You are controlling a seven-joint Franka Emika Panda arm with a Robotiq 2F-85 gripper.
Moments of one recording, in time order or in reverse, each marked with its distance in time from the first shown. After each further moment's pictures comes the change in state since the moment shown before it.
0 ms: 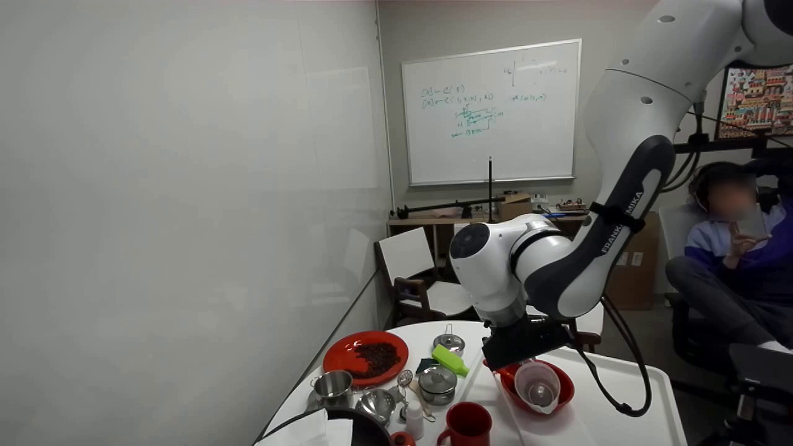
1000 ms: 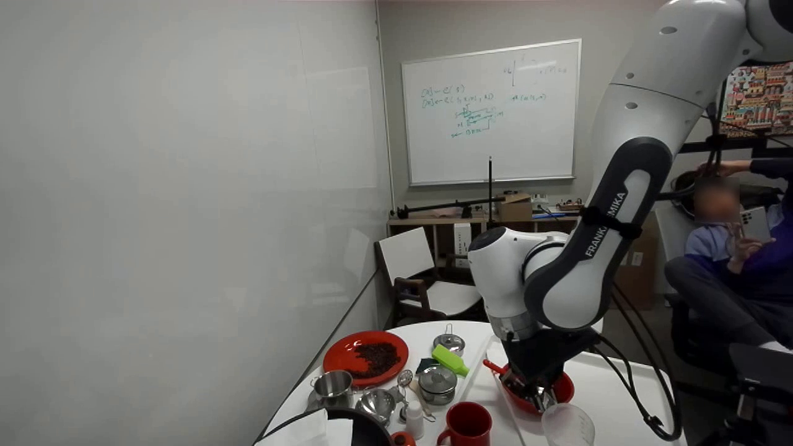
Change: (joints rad) arm 0.054 0.000 -0.063 -0.108 0.488 0.162 -0.640
